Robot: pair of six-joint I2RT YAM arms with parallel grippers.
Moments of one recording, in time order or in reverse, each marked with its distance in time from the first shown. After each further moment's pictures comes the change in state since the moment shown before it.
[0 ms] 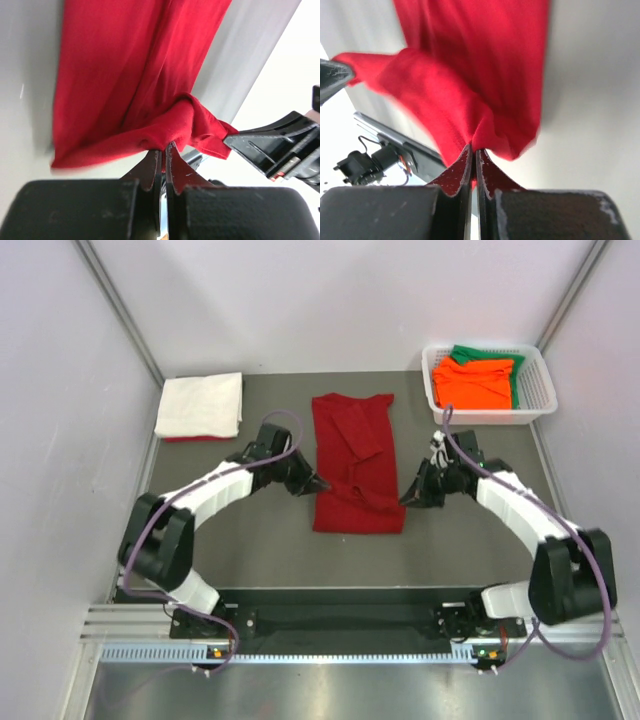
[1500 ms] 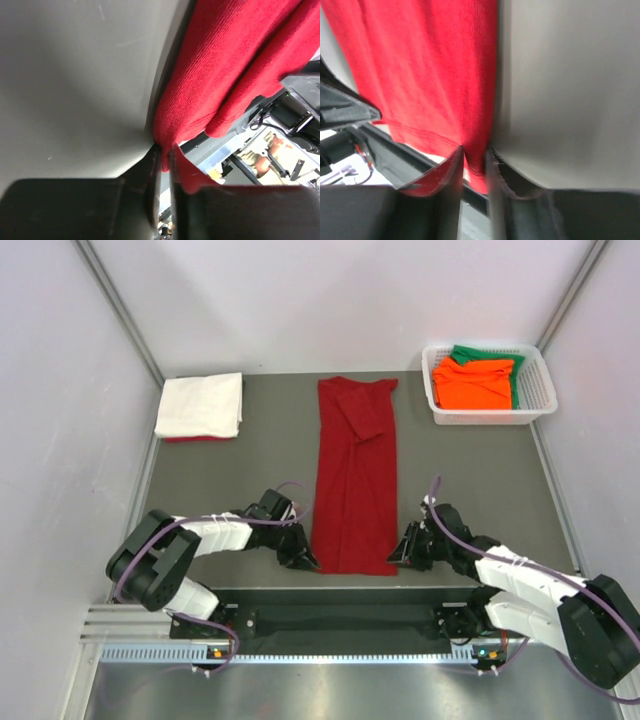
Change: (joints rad) left arm -0.133 -0.071 -0.482 0.124 0.145 0.151; right arm 0.320 -0.297 -0.588 0.445 0.173 0.285
